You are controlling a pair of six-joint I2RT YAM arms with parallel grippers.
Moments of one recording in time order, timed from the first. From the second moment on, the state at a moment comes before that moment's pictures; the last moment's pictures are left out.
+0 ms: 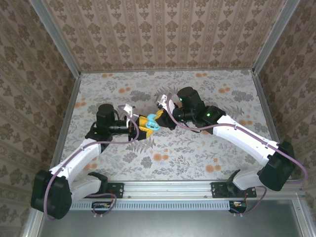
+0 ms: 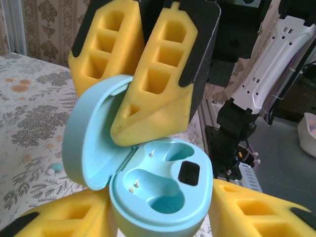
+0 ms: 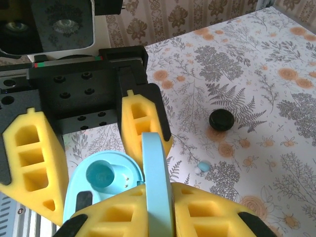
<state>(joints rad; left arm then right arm) -0.42 1.07 0.60 0.19 1.18 0.00 0.72 1.39 1.22 -0.38 -0.46 -0.16</state>
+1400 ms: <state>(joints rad) -0.38 0.98 0.60 0.08 1.03 0.03 0.64 1.32 1.22 -0.34 -0.40 0.17</state>
